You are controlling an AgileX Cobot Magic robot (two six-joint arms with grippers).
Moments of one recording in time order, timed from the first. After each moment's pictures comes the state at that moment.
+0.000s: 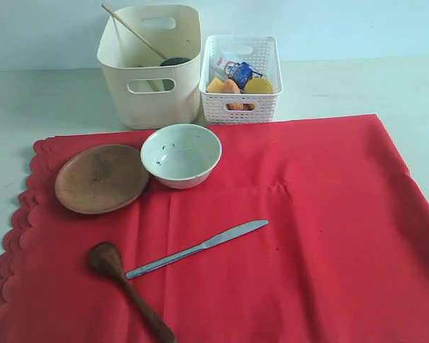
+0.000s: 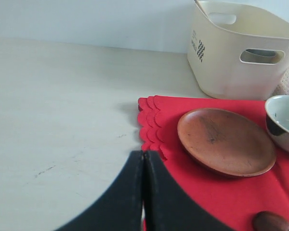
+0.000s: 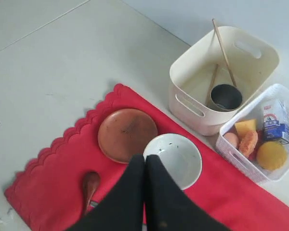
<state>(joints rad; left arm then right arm) -0.05 0.00 0.00 0.02 0.37 -0.11 0.79 1.44 -1.88 0.04 1.22 0.01</state>
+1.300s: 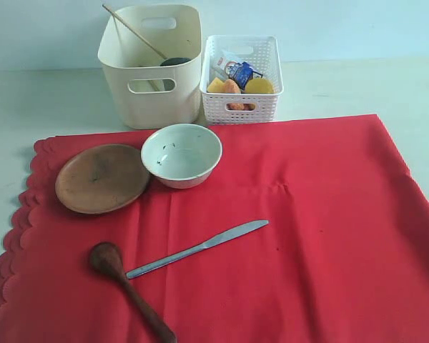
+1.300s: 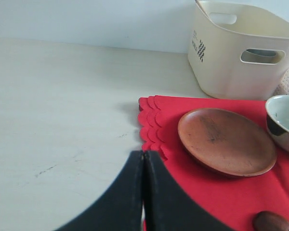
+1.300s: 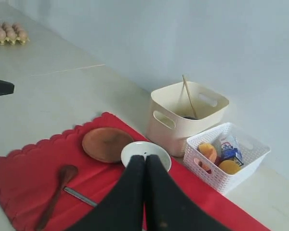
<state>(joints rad) -0.05 0.00 0.00 0.02 0.37 -0.11 0.79 0.26 -0.74 0.03 0.77 -0.17</state>
